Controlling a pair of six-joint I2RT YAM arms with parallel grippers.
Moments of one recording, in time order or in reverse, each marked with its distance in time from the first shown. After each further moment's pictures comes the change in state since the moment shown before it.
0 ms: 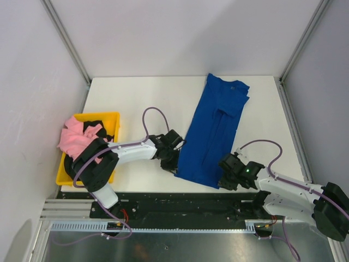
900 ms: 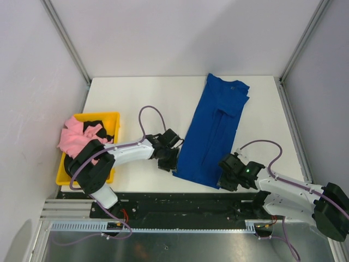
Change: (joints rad) left arm 0.019 -0.038 -0.016 -0.013 -0.051 -0.001; right arm 0.000 -0.001 0.000 -0.005 -0.010 0.000
